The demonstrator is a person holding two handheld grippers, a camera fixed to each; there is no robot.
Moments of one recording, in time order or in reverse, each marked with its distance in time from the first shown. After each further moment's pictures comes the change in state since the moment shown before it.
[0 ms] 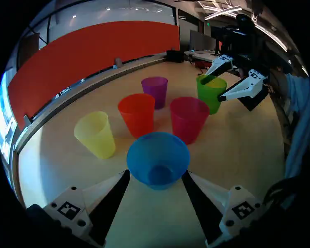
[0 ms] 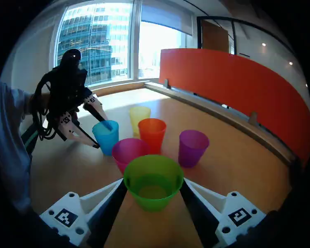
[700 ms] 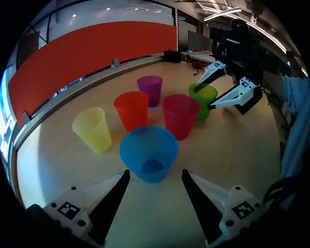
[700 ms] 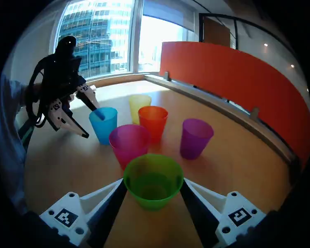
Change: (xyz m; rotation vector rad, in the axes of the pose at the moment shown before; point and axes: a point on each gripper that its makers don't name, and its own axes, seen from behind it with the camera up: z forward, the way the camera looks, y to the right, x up) left arm -0.010 0.010 -0.013 -0.018 0.004 -0.006; right arm -0.027 0.000 0.011 -0.019 -0.045 -0.025
